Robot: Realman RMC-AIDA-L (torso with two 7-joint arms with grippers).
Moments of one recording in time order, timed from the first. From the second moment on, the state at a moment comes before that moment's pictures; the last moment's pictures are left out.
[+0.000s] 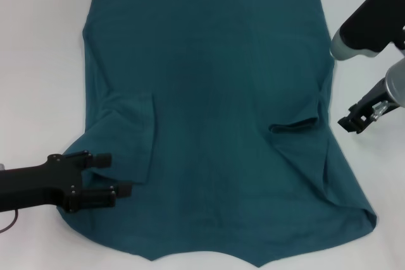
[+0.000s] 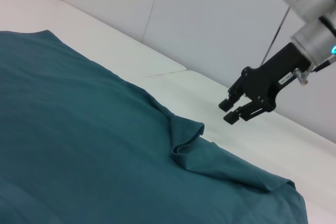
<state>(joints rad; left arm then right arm) -0.33 -2.11 0.68 0.93 2.04 1.67 -1.58 0.71 2.09 -1.27 -1.16 -2.91 -1.31 2.46</state>
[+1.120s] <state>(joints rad) -0.33 -2.11 0.68 0.92 2.04 1.67 -1.57 0.90 2.10 -1.30 -0.73 -2.77 -0.85 2.46</state>
